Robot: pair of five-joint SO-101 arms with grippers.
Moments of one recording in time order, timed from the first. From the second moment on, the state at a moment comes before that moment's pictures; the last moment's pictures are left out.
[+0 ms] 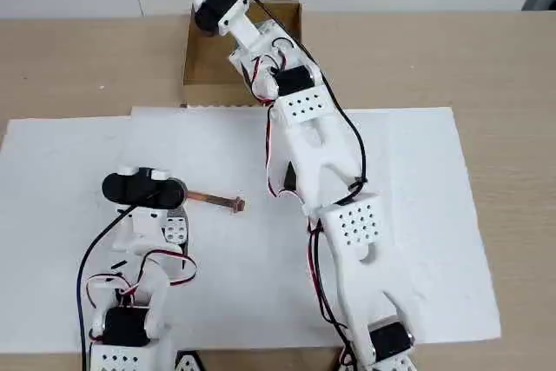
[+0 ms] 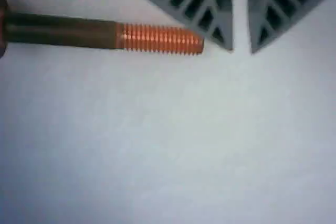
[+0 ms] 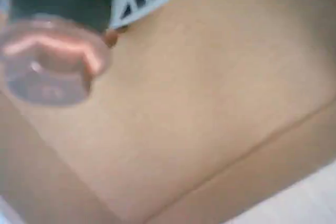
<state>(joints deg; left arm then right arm) -1.1 -103.7 96.6 50.6 -0.5 -24.3 61.1 -68.8 43.3 26.0</state>
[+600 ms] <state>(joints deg) -1.1 -103.7 96.6 50.6 -0.5 -25.6 64.0 -78.2 51.6 26.1</state>
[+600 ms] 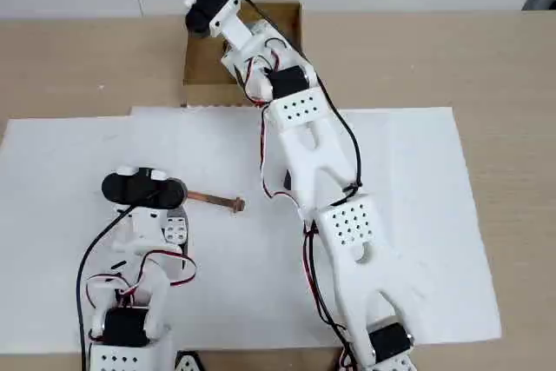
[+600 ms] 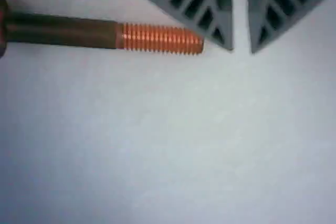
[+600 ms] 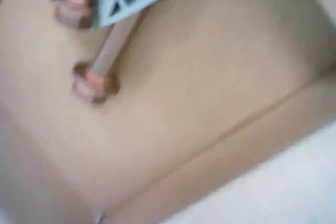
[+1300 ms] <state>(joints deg) -1.1 -103.7 96.6 50.6 -0.5 -25.6 48.2 -91.5 95.7 15.4</state>
